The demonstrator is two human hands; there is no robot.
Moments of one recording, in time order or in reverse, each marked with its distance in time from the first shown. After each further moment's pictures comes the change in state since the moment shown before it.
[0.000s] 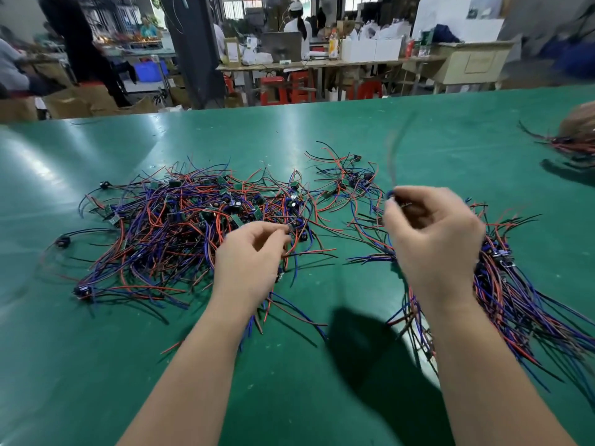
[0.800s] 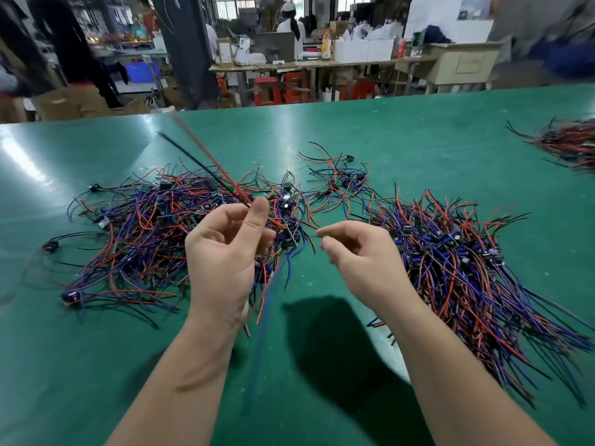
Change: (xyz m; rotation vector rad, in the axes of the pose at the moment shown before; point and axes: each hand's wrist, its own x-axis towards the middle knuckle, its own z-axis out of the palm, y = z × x) left_hand -0.009 0.018 -0.003 -0.559 0.128 0.176; right_hand -0.025 -0.011 0.025 0.153 -0.578 0.296
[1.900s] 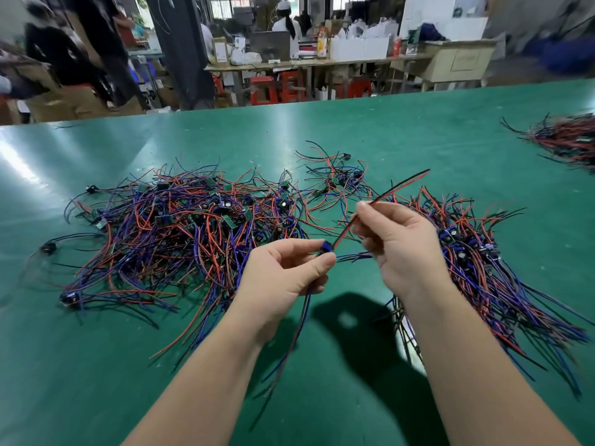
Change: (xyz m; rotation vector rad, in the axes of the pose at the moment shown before) left_hand -0.023 -0.025 0.018 0.028 -0.382 -0.453; right_hand 0.015 0.002 -0.024 0.756 0.236 0.244
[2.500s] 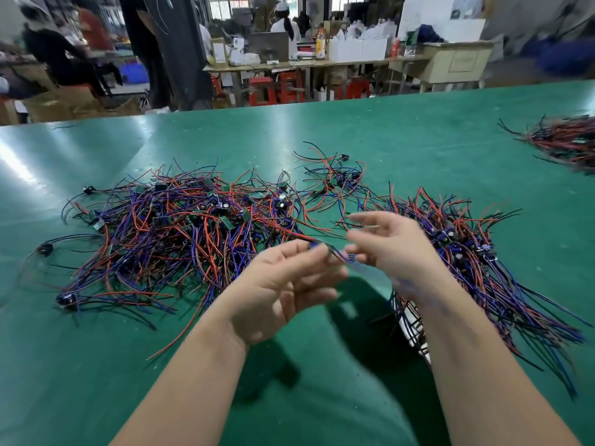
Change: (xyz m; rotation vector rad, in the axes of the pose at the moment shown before) left_hand -0.010 0.021 -0.006 -0.287 -0.298 -0.295; right_hand 0.010 0.004 -0.017 -0.379 -0.174 0.107
